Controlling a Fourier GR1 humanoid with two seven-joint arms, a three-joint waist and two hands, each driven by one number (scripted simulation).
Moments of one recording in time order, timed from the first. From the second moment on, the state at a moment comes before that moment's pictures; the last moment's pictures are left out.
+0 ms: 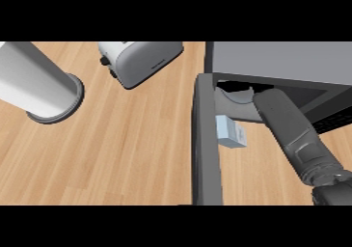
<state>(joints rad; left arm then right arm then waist) 0.84 0.09 0.21 -2.13 0.35 -0.46 -0.50 -1.06 -0.17 -0.23 -0.14 0.40 -0.51 -0.63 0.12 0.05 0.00</state>
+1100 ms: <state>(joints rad) 0.78 0.01 -0.02 -2.19 0.15 -0.43 -0.41 -0.91 -0.15 -0.31 -0.18 0.27 -0.12 -0.86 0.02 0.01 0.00</state>
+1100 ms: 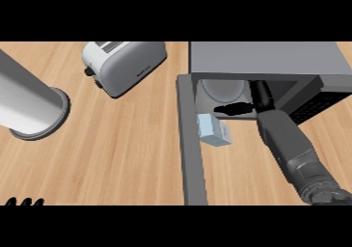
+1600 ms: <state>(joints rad) 0.72 0.00 -0.21 -2.22 0.02 -0.34 -0.32 -0.69 -0.12 -0.27 -0.35 0.24 0.02 -0.89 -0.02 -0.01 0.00</state>
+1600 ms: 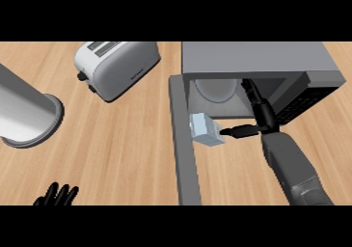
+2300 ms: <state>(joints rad) 0.44 0.00 -0.33 -2.06 -0.14 -0.27 -0.12 -0.21 -0.13 -0.19 -0.89 0.17 0.21 -0.84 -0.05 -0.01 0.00</state>
